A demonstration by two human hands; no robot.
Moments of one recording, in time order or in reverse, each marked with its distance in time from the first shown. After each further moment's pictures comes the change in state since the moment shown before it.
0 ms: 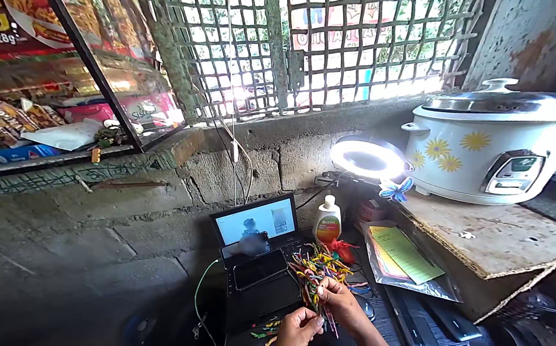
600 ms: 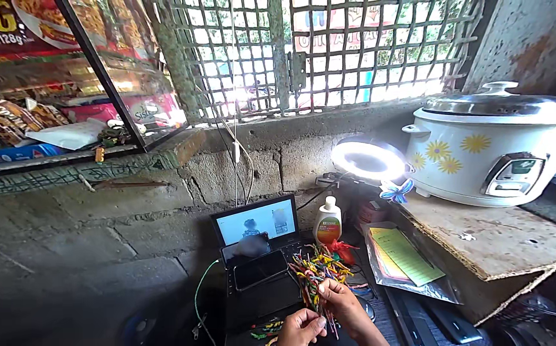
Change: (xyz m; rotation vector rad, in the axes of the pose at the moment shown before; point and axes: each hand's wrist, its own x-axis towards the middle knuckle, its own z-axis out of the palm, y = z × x) left_hand -0.002 0.002 0.001 -0.153 -0.035 0.003; right_hand -0.001 -0.007 0.001 0.005 0.012 0.052
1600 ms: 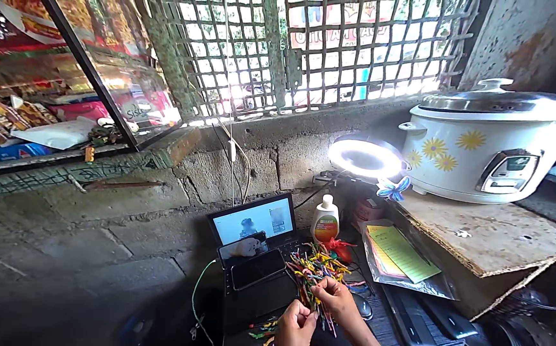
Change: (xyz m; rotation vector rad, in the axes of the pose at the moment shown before) left_hand -0.003 0.001 0.008 0.390 0.259 0.169; right_hand 0.000 0.002 0.008 -0.393 0.180 -0.103
